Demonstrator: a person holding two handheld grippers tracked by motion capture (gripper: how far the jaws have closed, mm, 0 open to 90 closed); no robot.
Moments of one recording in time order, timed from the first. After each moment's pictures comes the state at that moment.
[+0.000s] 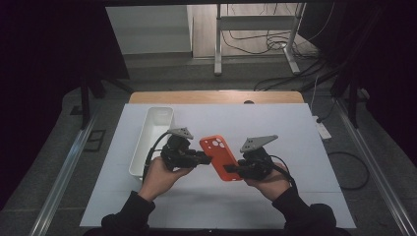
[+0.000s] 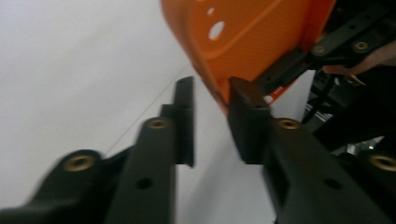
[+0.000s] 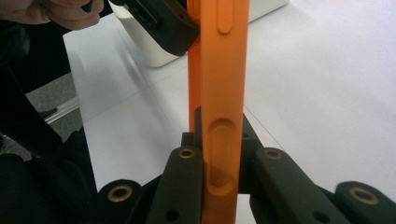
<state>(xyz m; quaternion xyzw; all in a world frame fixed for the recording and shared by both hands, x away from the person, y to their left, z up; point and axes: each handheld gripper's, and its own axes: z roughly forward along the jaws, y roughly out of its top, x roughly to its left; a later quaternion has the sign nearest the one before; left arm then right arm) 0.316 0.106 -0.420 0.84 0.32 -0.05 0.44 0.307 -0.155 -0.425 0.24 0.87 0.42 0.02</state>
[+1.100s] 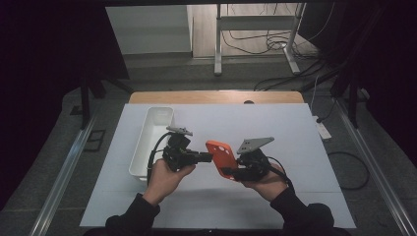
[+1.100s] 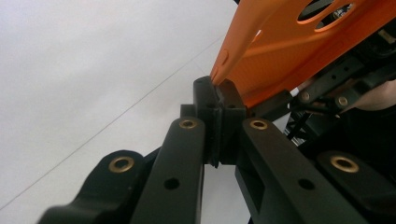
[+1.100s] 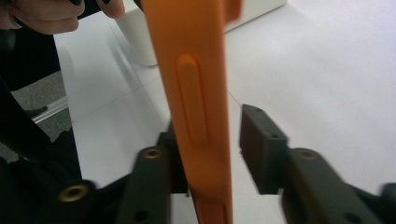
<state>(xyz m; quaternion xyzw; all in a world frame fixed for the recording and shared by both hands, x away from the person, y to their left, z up) 0.316 0.101 -0.424 0.80 0.39 -0.10 0.45 0.307 -0.148 -0.432 0.24 0.88 0.42 0.04</state>
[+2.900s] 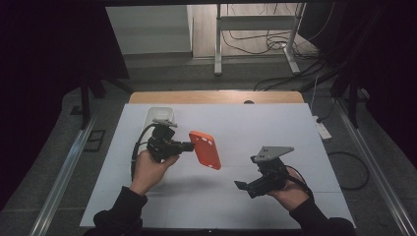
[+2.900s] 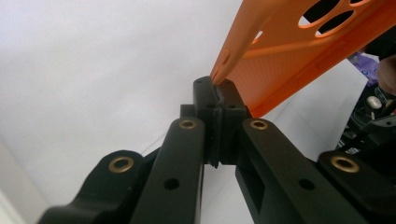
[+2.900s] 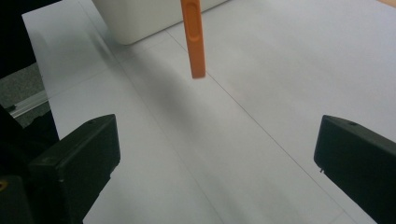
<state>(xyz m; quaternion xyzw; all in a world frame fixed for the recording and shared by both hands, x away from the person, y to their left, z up) 0.332 0.145 -0.414 0.80 0.43 -0.02 0.41 0.287 -0.193 -0.433 0.26 0.87 0.41 0.09</state>
